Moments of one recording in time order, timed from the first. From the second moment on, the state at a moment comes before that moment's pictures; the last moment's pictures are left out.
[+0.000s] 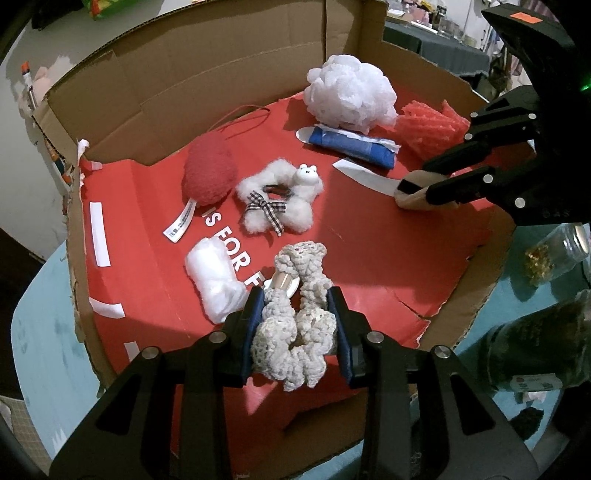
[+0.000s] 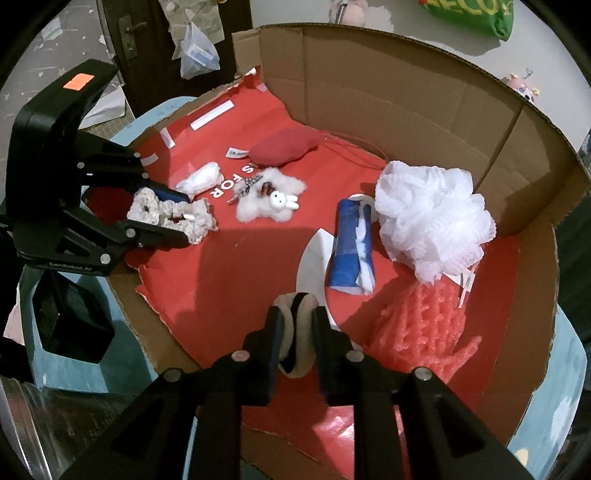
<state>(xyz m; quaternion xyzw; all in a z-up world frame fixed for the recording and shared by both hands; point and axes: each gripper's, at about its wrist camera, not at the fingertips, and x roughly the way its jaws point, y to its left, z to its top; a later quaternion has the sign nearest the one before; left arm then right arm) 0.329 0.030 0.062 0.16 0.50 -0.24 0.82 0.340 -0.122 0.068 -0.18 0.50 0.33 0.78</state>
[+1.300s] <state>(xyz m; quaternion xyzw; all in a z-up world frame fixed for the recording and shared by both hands) 0.283 0.035 0.112 0.14 0.44 -0.22 0.86 0.319 -0.133 0.111 -0.20 0.46 0.28 0.82</state>
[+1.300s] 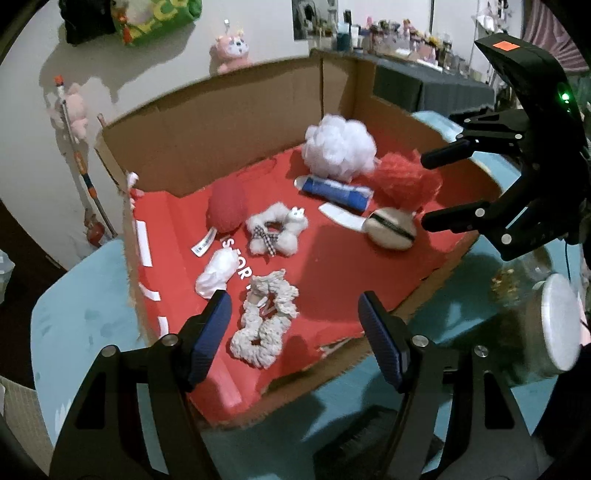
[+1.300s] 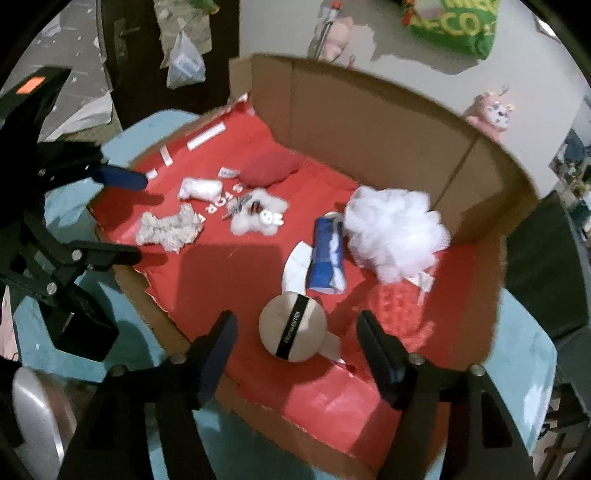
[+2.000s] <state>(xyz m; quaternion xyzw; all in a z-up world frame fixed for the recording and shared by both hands) 0.132 0.027 0.192 0.07 0.29 -0.17 0.94 0.153 -0.191 0.210 -0.11 0.32 0.22 0.91</state>
